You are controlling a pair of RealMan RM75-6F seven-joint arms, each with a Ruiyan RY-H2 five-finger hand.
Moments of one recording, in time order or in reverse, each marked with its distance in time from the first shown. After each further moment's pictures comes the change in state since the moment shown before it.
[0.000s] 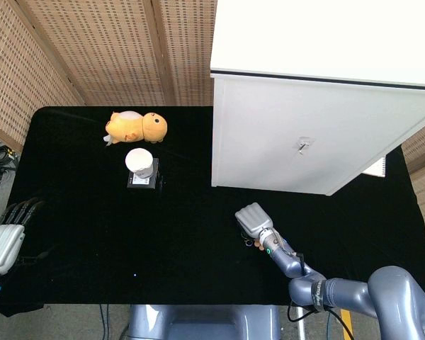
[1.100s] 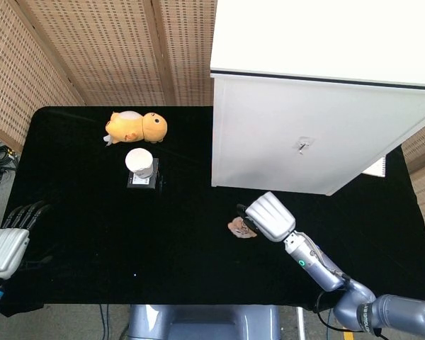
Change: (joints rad) left arm 0.011 0.007 0.025 -0.021 0.064 0.033 -0.003; right arm -0.166 0.338 -0.005 -0.323 -0.642 0.477 0.301
